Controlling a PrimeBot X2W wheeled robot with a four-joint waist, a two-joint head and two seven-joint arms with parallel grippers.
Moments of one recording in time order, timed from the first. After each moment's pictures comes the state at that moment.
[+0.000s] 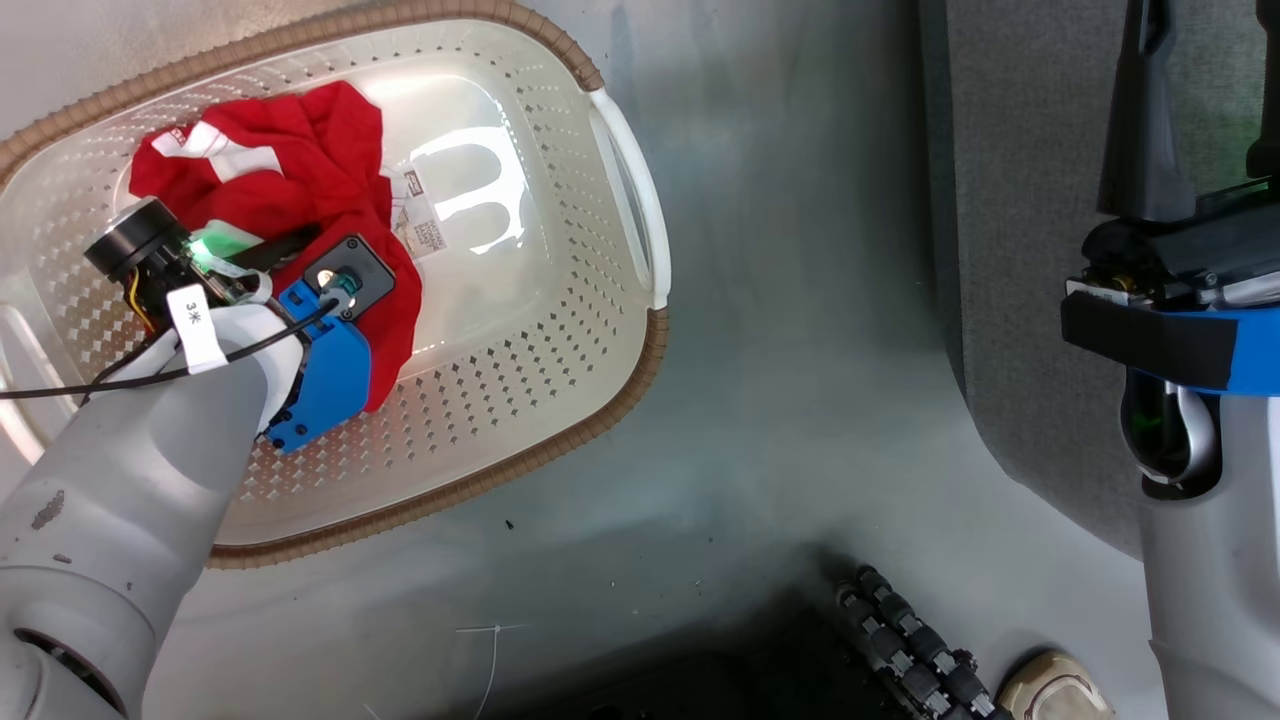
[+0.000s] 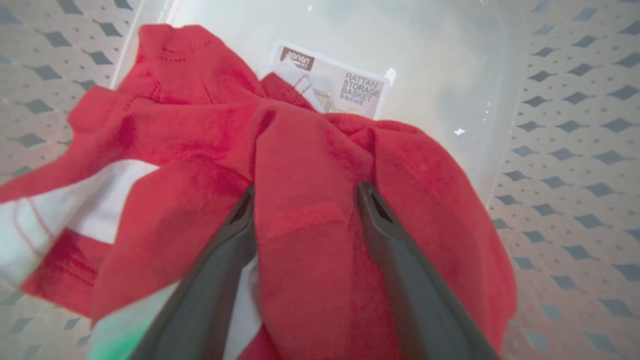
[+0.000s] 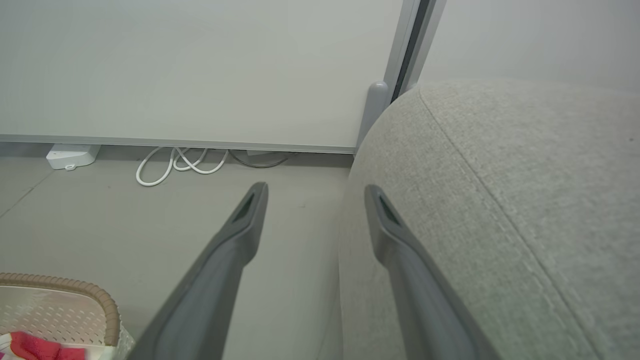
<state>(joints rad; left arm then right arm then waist) -1.18 0.27 -1.21 1.27 -0.28 -0.13 -0.14 -0.59 -0.17 0.02 -0.05 0.16 0.13 -0.26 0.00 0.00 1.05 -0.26</state>
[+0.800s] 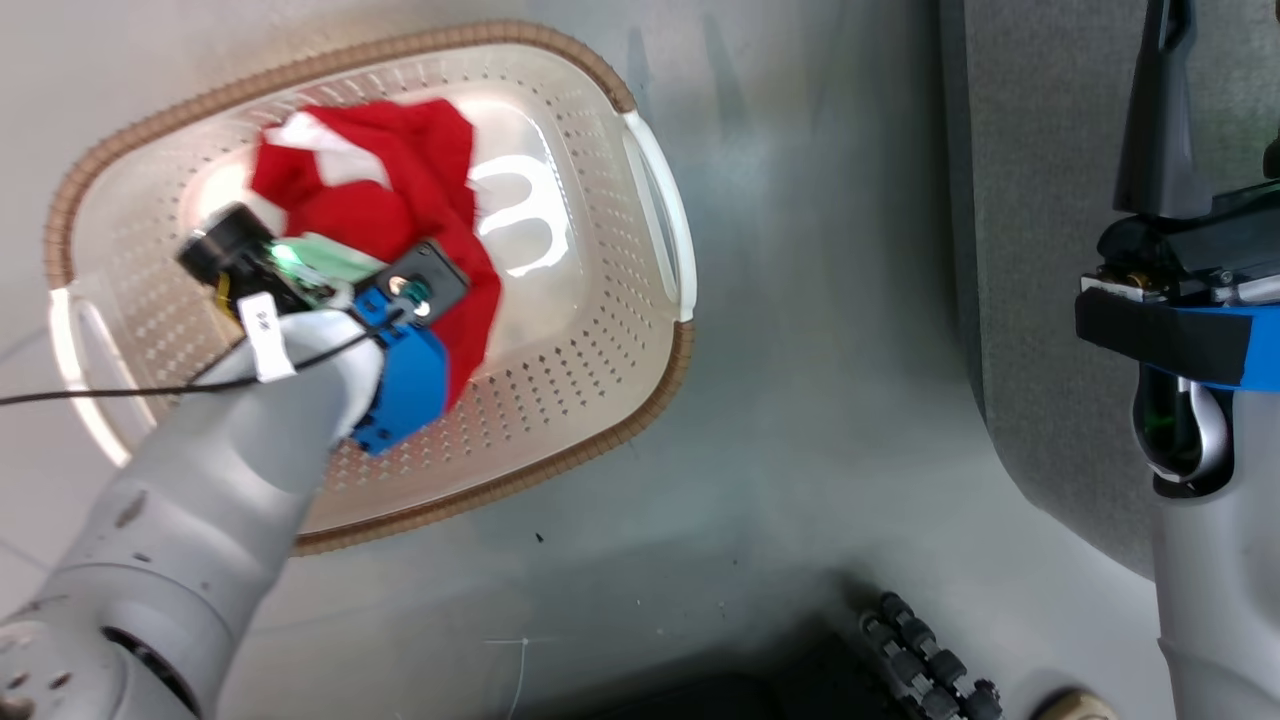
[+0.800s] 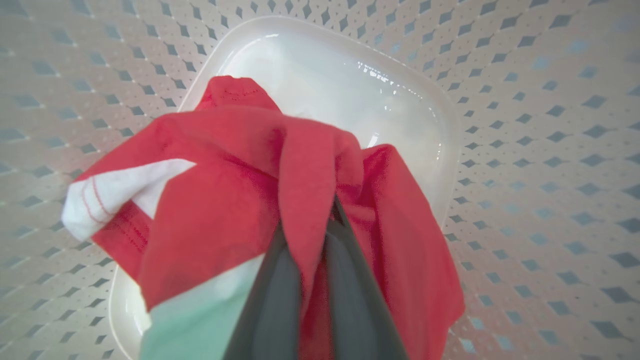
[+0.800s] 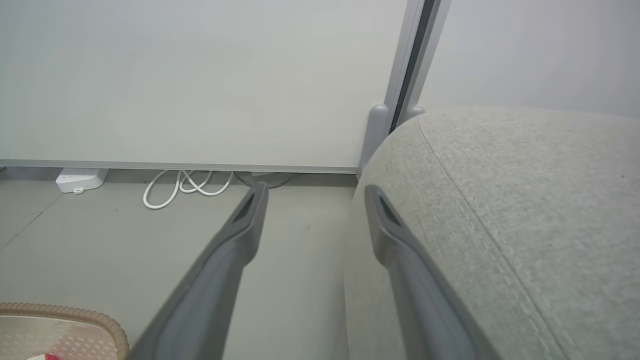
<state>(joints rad) -1.17 0.18 -1.22 1.28 -0.35 -0.13 -0.20 -0.59 -0.17 0.00 -0.05 0.16 0.13 -0.26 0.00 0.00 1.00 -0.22</state>
